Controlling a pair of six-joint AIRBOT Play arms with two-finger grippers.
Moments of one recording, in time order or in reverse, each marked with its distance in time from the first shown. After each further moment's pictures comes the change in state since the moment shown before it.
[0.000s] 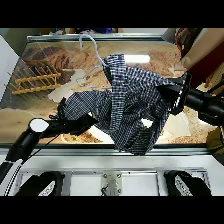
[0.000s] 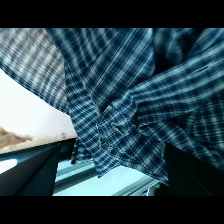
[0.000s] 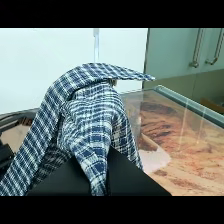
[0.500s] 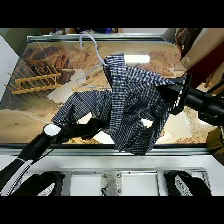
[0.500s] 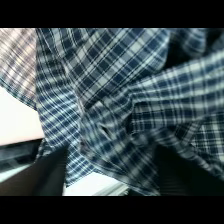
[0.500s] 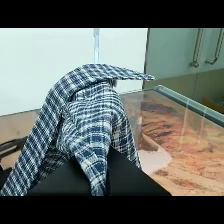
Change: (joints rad) left arm -0.163 -0.084 -0.082 -0.269 0.182 0.061; right arm 0.000 0.000 0.000 0.000 -0.001 0.017
